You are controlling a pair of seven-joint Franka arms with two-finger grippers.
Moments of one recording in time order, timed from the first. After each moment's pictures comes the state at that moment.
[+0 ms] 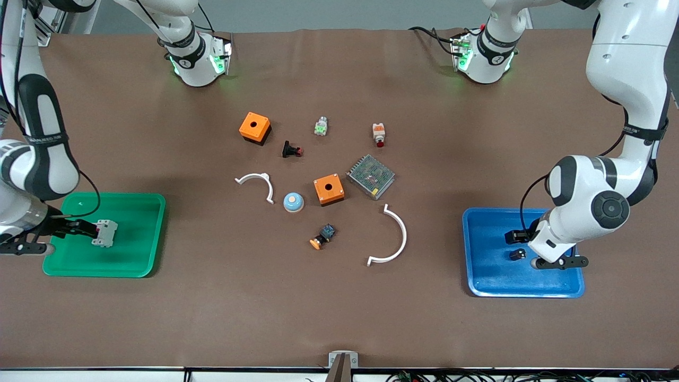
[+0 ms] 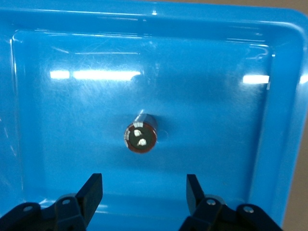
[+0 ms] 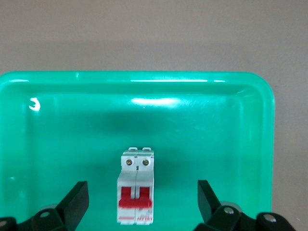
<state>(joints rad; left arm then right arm) 0.13 0.61 -0.18 -1.70 0.16 2.27 -0.16 -0.24 0.55 -0.10 -1.80 0.07 2.44 -0.37</state>
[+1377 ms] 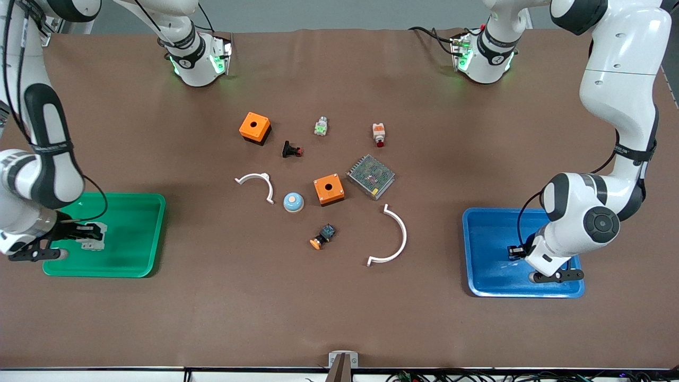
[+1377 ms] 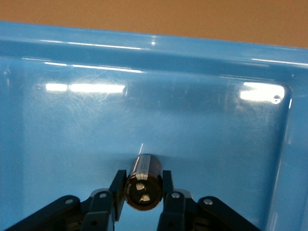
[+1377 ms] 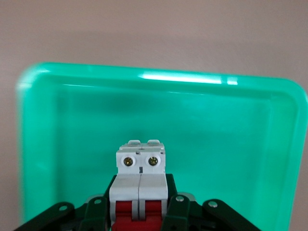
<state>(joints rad) 0.13 0.73 -0.18 -1.60 0.18 2.33 -0.19 -0.21 0.57 -0.08 -1.61 0.07 2.15 -0.38</state>
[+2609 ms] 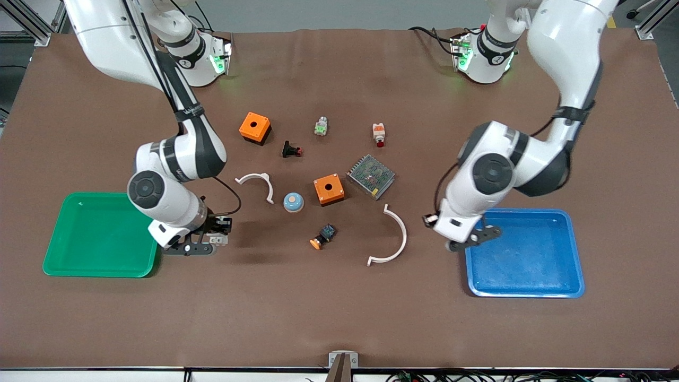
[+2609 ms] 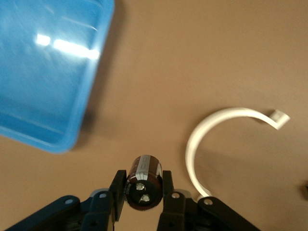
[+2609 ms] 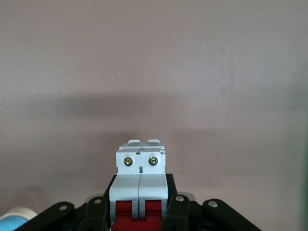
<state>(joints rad) -0.16 0.55 -0.36 -1.59 0.21 2.07 -0.92 0.34 0.54 -0.07 -1.75 0.08 2.31 0.24</state>
